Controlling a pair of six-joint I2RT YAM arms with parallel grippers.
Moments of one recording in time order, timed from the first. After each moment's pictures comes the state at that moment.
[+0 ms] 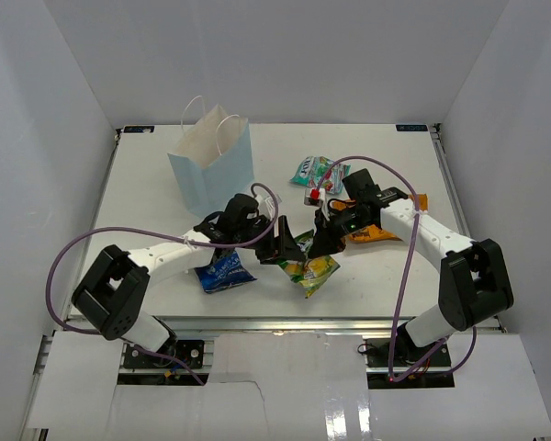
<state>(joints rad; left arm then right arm) -0.70 1.49 0.83 0.01 0.60 -0.87 0.45 1.51 1.06 -0.71 -0.98 -0.59</state>
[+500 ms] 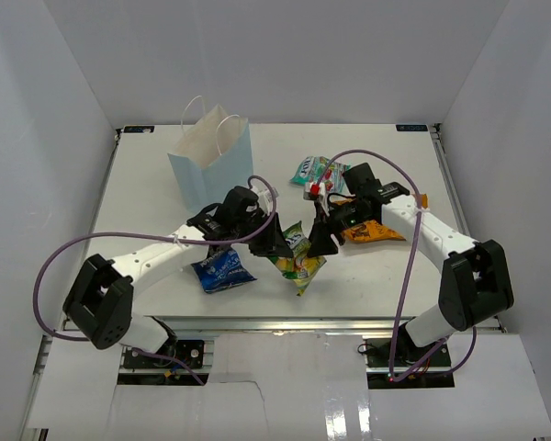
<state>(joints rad) -0.70 1.44 0.94 -0.23 0.48 -0.74 0.45 1.51 1.11 -0.73 -0.99 -0.62</state>
